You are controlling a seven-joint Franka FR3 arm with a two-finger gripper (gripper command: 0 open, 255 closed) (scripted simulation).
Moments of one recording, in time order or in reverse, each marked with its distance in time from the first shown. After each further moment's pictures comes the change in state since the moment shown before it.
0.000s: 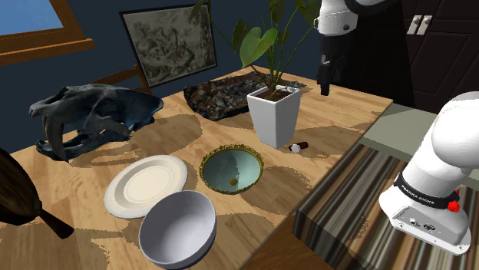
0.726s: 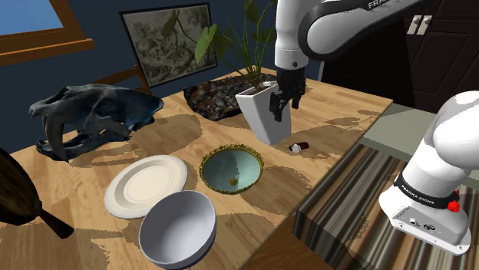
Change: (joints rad) arm 0.048 0.280 0.187 0.030 0.106 0.354 0.271
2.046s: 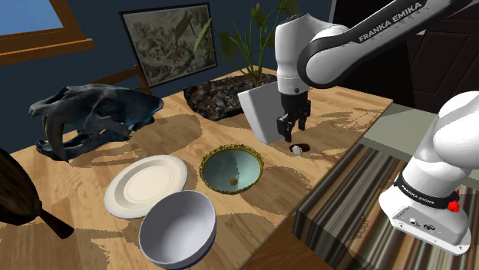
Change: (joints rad) arm -0.021 0.048 0.064 -0.100 0.020 0.029 0.045
